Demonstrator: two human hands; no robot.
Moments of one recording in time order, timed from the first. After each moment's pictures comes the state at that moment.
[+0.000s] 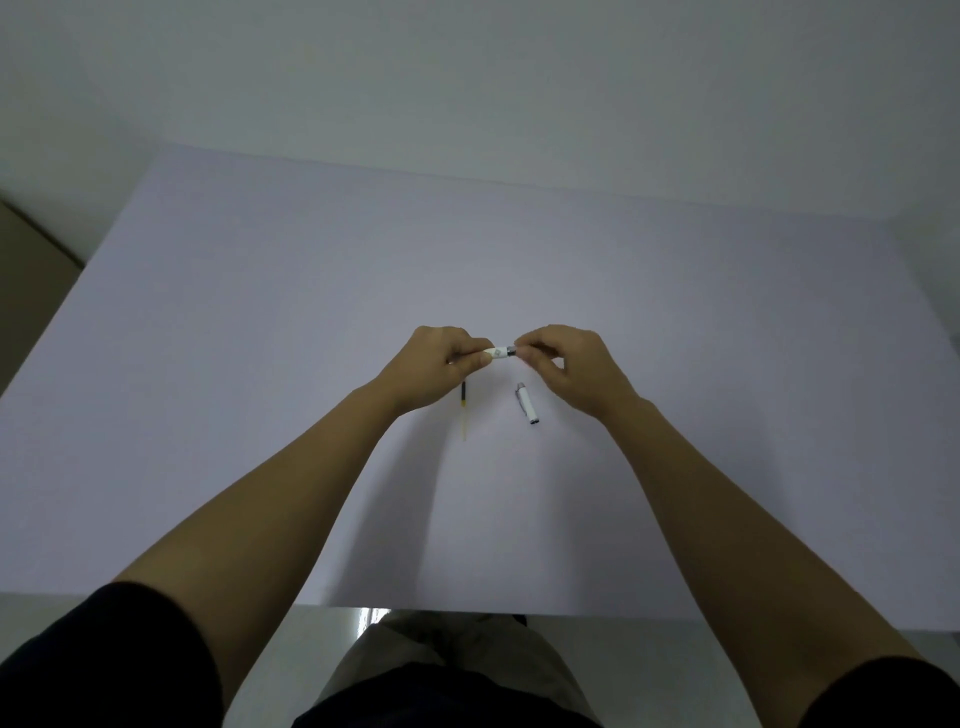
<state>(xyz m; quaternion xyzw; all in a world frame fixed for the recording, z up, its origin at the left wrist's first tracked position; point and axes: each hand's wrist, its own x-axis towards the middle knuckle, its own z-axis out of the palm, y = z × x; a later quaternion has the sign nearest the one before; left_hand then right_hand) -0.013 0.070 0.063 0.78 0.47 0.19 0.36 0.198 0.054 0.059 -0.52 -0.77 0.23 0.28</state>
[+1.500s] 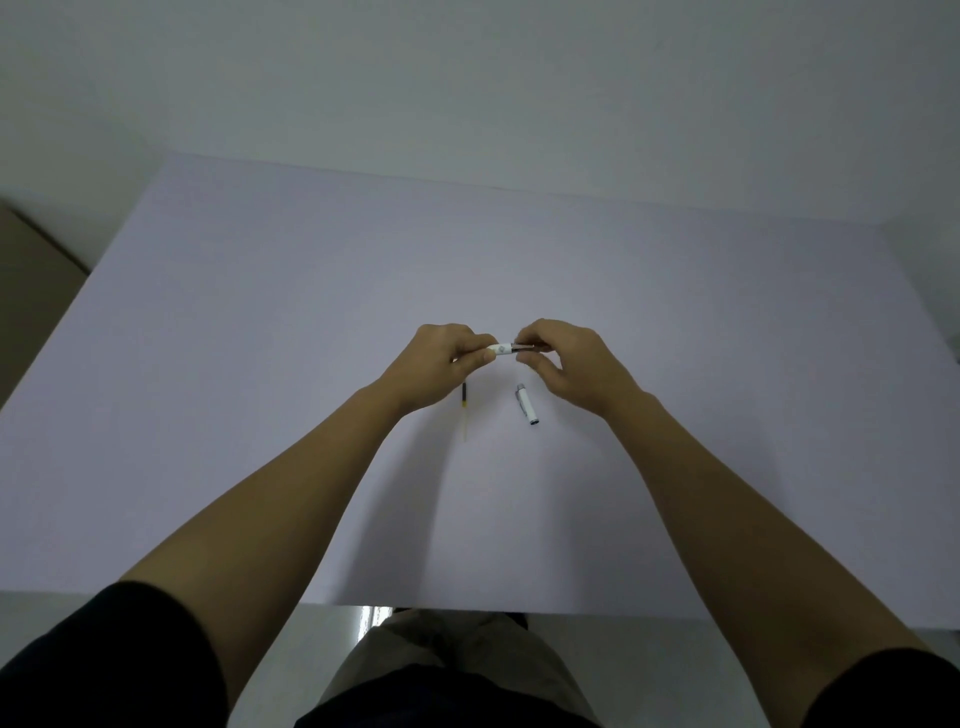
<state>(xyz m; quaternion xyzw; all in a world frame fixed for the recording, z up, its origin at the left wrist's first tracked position) -0.009 0.064 0.074 0.81 0.45 0.20 0.32 0.199 0.053 0.069 -0.50 -0.81 0.21 0.25</state>
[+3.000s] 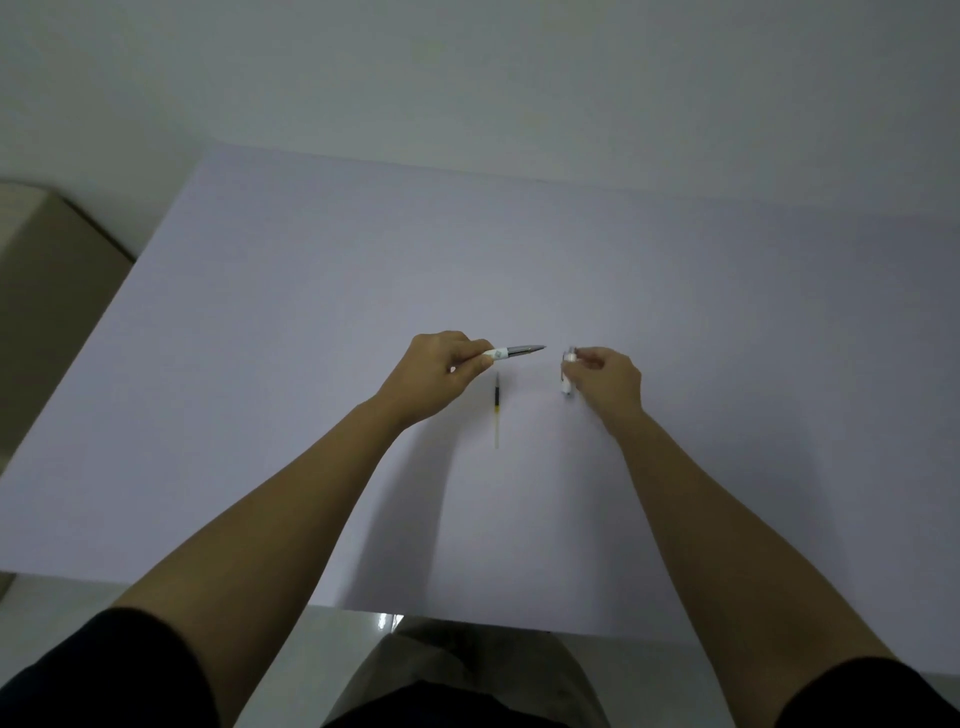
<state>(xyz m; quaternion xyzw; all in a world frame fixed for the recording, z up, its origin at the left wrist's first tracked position) -0.042 0.067 0.063 0.78 0.51 0.21 0.29 0.184 0.076 0.002 -0.77 -0.40 0.37 0.33</state>
